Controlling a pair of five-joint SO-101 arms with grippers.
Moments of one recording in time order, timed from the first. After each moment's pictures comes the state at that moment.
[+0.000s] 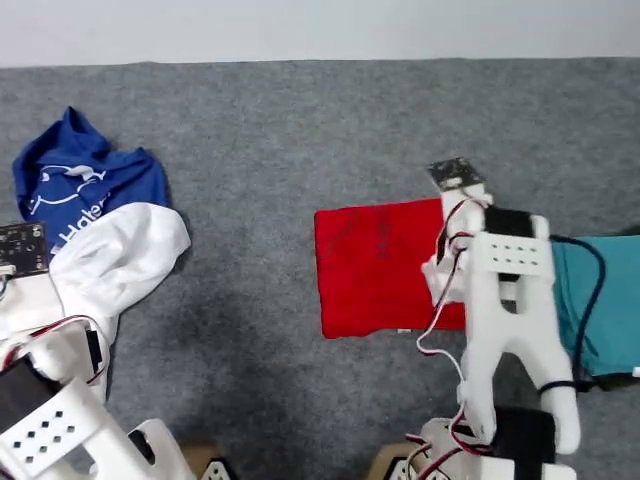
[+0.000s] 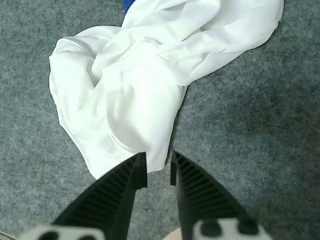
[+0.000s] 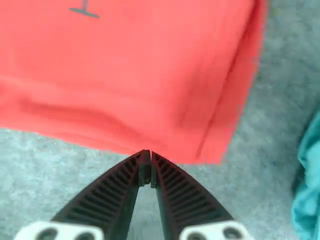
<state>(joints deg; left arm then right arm) -42.6 -58.5 40.1 96.3 -16.0 2.2 -13.2 29.4 76.6 19.3</state>
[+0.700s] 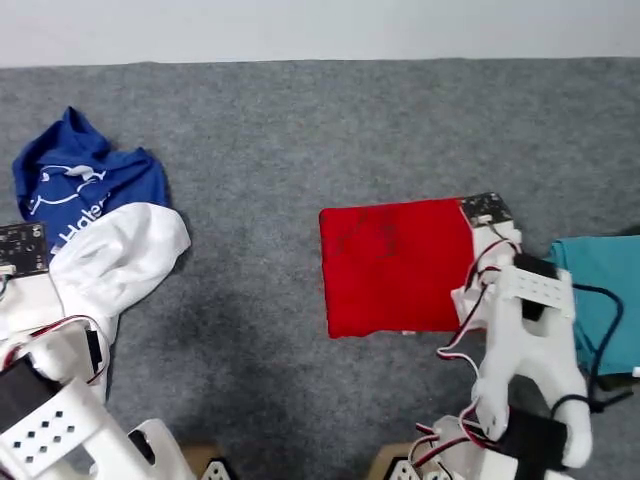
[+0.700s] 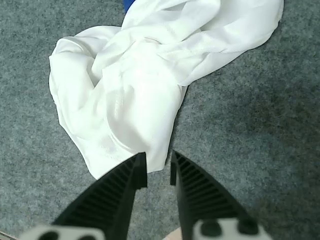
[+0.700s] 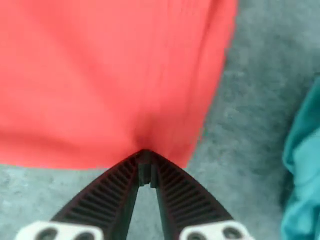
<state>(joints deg) -42.6 -58.5 40.1 96.3 -16.0 15.2 -14.0 46.0 56.7 28.6</state>
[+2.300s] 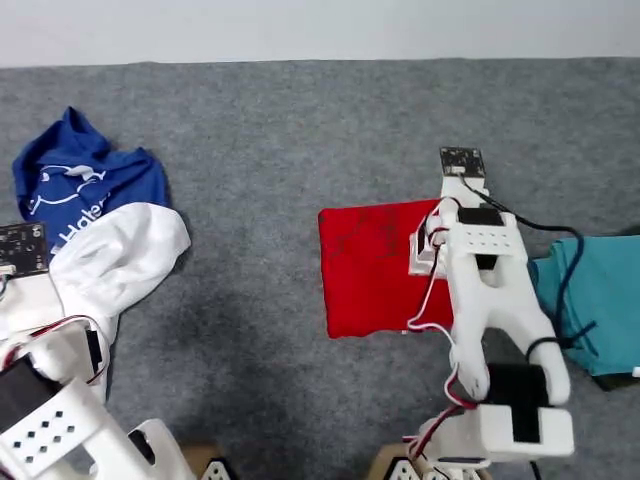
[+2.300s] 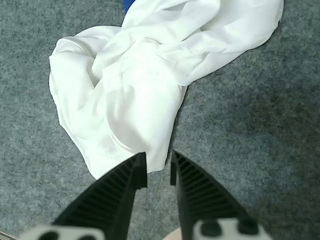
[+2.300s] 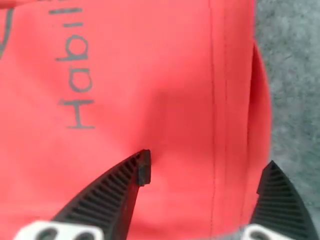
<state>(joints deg) -42.6 -58.5 40.1 96.3 -16.0 -0.4 0.4 27.5 57.8 -2.0</state>
